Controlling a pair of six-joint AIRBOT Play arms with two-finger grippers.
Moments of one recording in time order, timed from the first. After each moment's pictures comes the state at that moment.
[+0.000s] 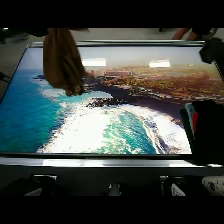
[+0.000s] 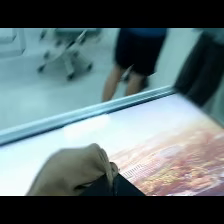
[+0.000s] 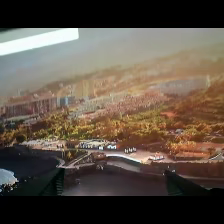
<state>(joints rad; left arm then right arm) -0.37 -1.20 1.89 1.20 -0.92 -1.38 -0.10 -1.05 1.70 -1.47 1.21 1.65</state>
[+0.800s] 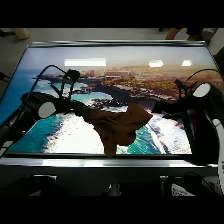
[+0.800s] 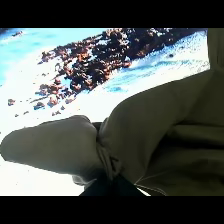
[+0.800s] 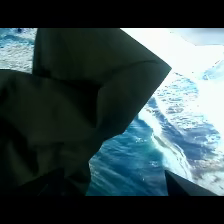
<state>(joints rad) -0.57 -1.15 1.14 1.56 -1.02 -1.77 -0.10 -1.33 1.10 -1.10 1.26 1.54</state>
